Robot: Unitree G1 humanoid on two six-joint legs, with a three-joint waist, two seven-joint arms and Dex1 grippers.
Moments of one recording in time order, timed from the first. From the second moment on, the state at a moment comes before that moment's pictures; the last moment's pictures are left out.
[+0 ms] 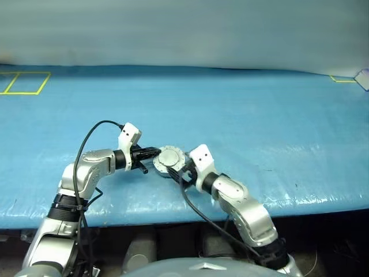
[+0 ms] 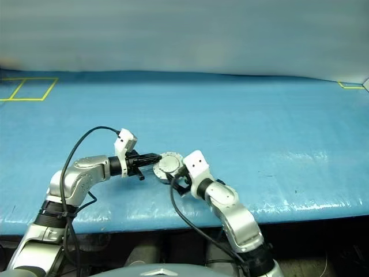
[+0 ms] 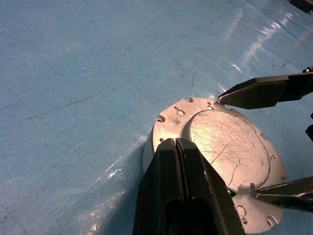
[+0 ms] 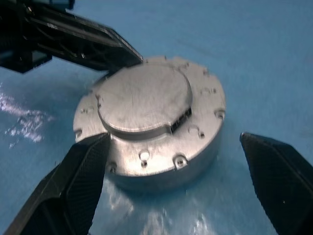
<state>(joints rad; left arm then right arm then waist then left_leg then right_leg) -0.33 0.52 -0.09 0.00 -0.45 0.75 -0.79 0.03 -0.13 0.28 -0.41 0.15 0.69 0.35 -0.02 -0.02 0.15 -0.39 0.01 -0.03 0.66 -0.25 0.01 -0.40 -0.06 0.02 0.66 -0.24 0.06</state>
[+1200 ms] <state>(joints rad) -0.24 0.51 -0.08 -0.01 -0.39 0.76 -0.78 -0.05 0.08 0.01 -0.17 1.10 0.87 -0.01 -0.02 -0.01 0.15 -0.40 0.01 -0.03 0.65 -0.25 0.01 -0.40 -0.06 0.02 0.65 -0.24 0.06</state>
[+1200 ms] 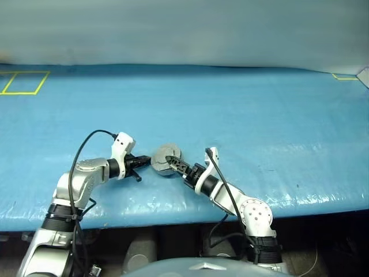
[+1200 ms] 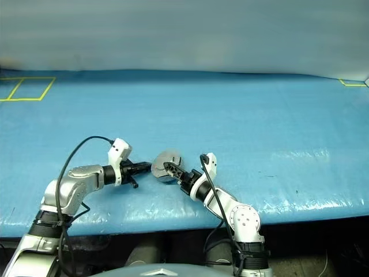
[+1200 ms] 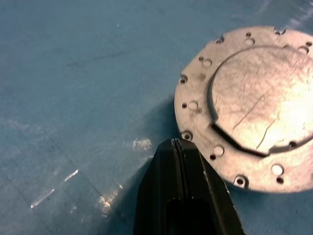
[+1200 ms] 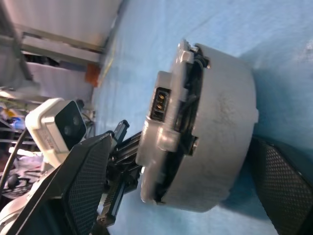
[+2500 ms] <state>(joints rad) 0.08 0.01 0.37 -0.29 -1.18 1.00 -0.36 -0.10 0.08 -0.10 -0.28 1.48 0.65 -0.25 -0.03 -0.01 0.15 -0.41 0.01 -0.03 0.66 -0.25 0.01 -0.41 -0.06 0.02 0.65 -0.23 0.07</state>
